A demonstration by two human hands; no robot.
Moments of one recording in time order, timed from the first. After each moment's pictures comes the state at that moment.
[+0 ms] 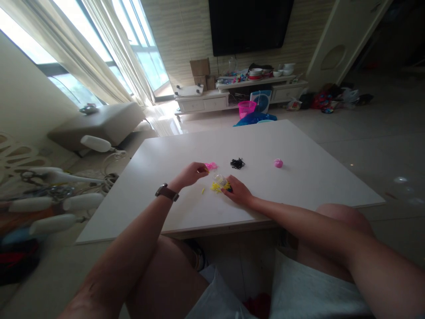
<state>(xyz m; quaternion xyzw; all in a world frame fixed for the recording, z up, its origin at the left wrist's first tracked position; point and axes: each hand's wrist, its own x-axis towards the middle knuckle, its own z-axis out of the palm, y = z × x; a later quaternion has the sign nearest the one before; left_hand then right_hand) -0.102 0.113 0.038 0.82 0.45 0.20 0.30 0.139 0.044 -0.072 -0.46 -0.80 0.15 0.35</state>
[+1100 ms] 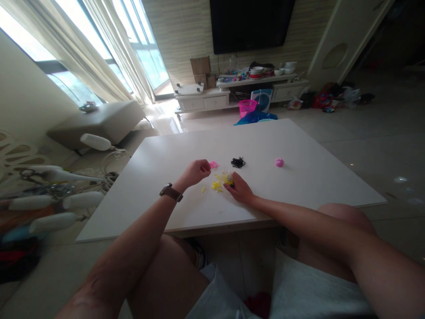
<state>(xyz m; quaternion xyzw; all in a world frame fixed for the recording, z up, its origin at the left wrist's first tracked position) -0.090 0.103 0.034 0.80 0.47 0.24 0.28 0.141 0.044 -0.073 -0.49 -0.76 0.14 0.39</state>
